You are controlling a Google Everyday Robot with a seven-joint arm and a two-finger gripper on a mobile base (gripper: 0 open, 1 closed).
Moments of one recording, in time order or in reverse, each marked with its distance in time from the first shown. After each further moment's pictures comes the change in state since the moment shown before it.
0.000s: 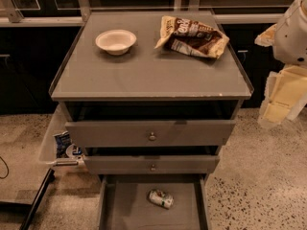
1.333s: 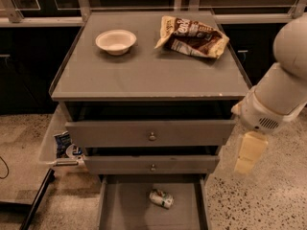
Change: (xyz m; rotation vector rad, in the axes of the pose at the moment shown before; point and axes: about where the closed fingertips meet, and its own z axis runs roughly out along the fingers) arm 0.031 0.058 0.150 -0.257 -0.007 0.101
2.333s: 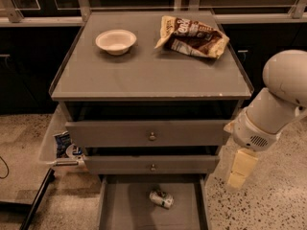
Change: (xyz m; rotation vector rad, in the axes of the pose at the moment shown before) arm 0.013 0.011 0.058 -0.100 -0.037 0.022
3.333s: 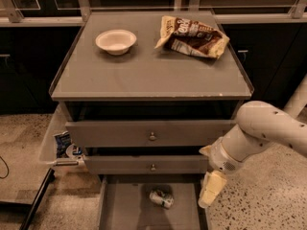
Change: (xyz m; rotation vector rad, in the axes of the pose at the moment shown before) arm -0.012 -0.012 0.133 -0.108 -0.174 -0.026
